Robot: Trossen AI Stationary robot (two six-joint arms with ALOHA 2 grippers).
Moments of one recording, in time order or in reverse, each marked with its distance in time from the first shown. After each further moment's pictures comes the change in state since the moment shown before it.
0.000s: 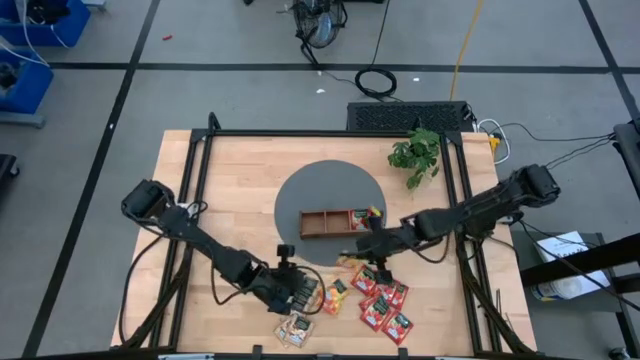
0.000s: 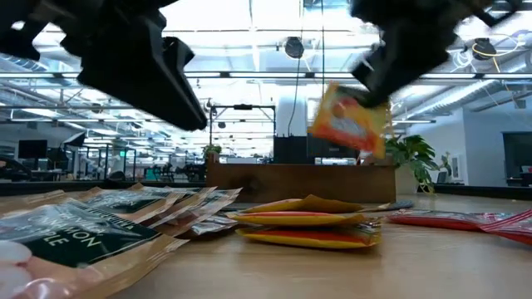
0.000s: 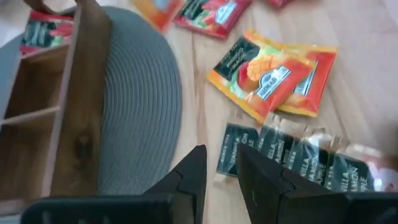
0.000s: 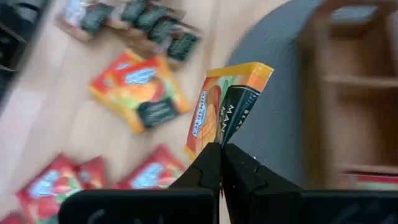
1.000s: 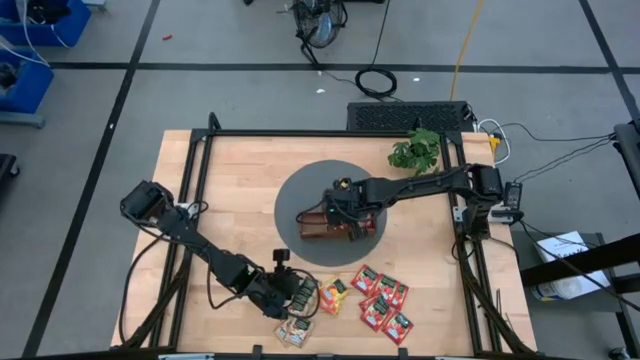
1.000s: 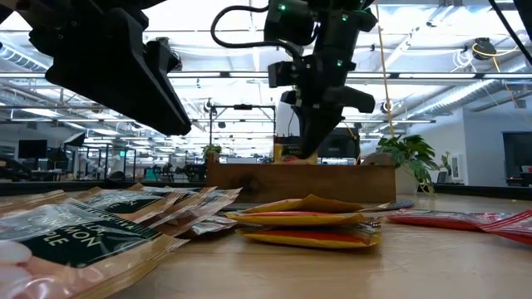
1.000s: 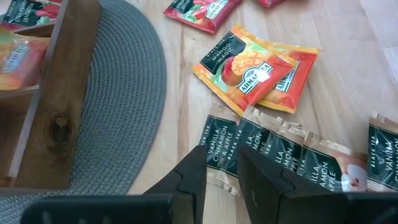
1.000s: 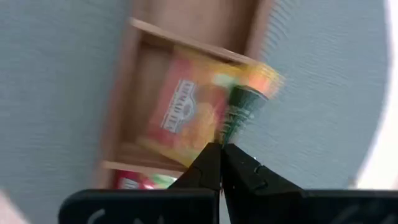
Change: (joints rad) left arm -0.041 0.000 -0.020 0.013 -0.005 -0.105; right arm -0.325 0.399 0.420 -0.386 0.135 -0.520
